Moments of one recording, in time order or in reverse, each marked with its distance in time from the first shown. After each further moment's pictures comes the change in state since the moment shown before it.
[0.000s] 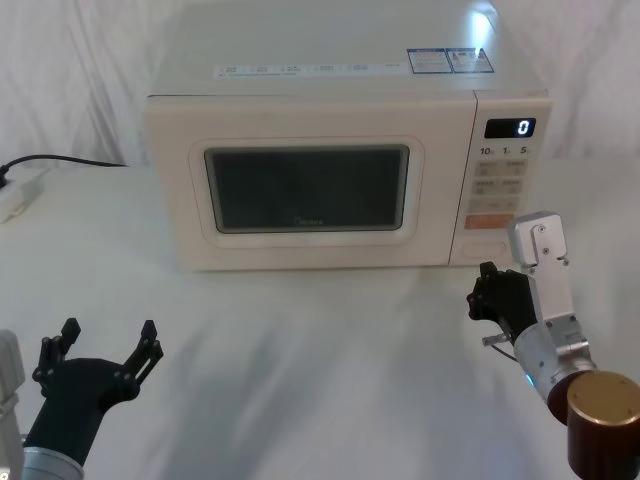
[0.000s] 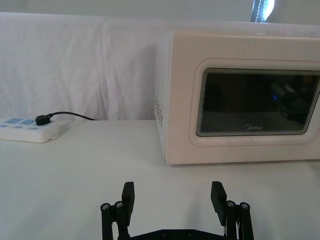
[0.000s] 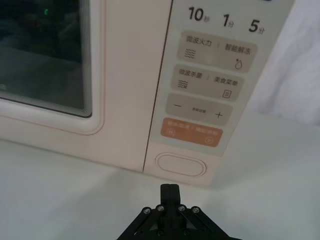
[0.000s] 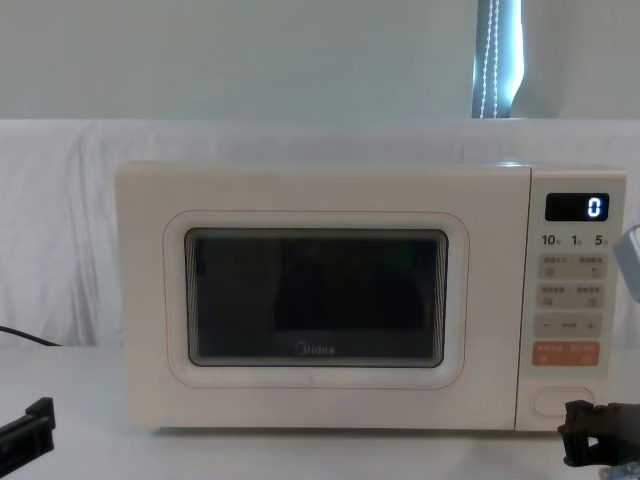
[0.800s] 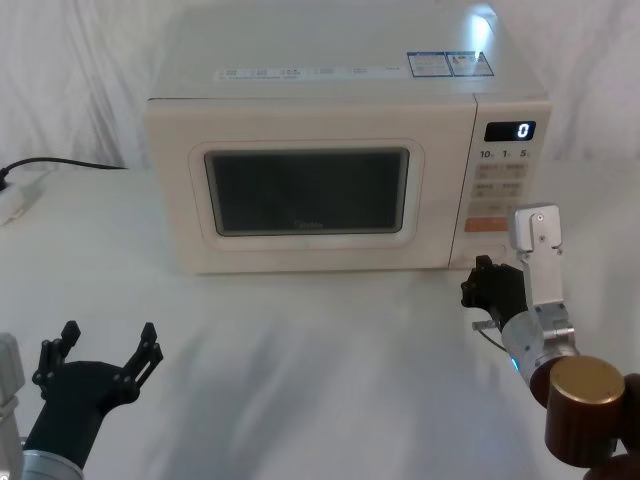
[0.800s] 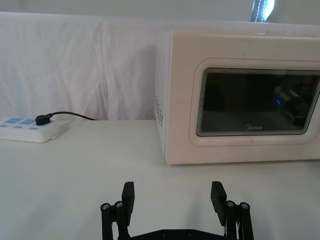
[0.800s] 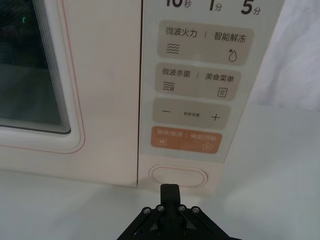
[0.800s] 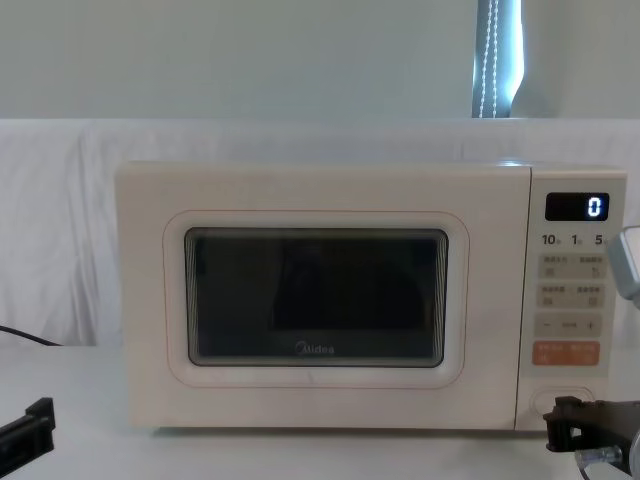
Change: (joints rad) left arm 0.000 0.000 0.000 0.000 0.000 0.000 0.000; right arm 0.091 -0.060 0.046 0.140 0.029 -0.037 -0.026
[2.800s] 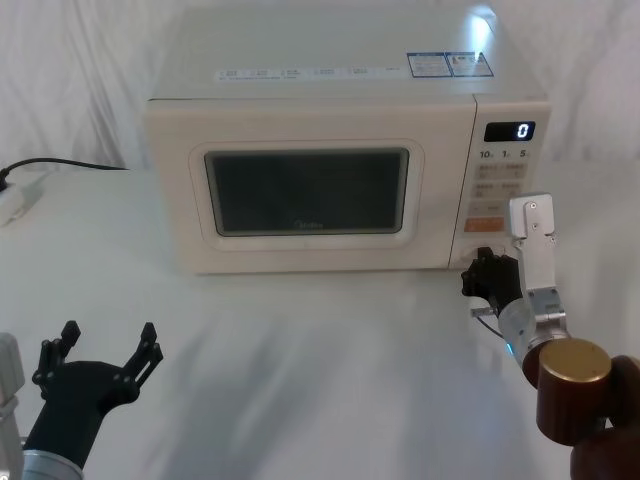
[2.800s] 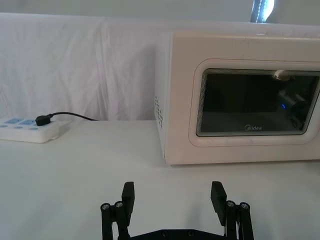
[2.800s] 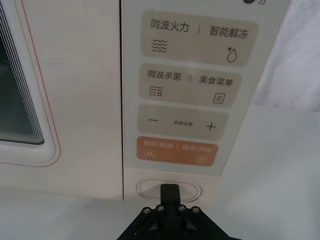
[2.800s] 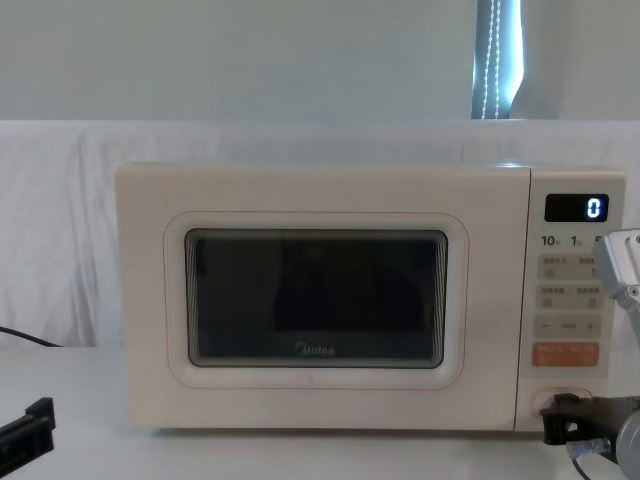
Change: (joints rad) left arm 0.000 0.000 0.000 0.000 0.000 0.000 0.000; right arm 0.091 -0.013 0.019 0.132 -0.019 -0.027 -0.027
